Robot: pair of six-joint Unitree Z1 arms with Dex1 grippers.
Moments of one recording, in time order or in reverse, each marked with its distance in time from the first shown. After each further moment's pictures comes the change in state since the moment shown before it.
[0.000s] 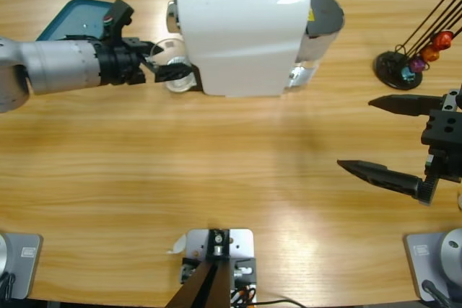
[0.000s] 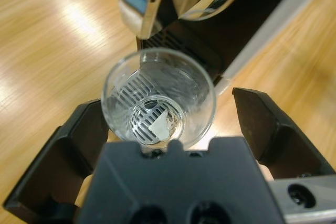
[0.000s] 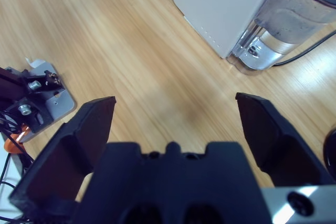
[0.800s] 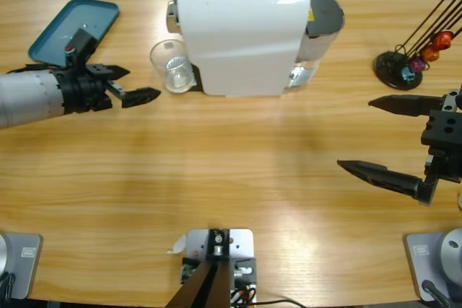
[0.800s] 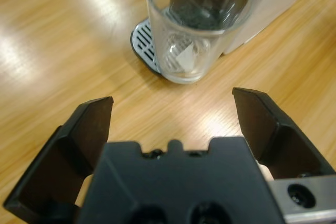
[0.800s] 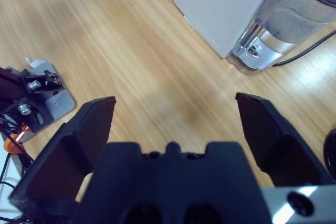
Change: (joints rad) arm 0 0.018 -0.107 0.174 0.033 0.102 0.000; arm 1 0.000 -0.002 0.004 -0.003 0.000 0.000
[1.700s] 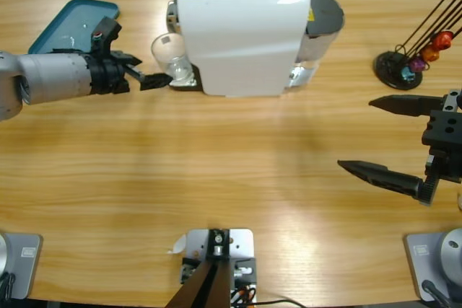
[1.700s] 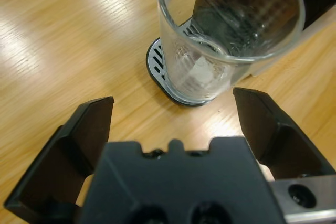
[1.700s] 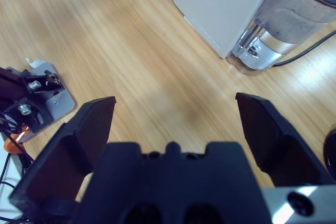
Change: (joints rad) arm 0 0.023 0.111 -0.128 0.031 0.009 0.000; arm 1 0.000 -0.002 0.000 0.000 0.000 0.000
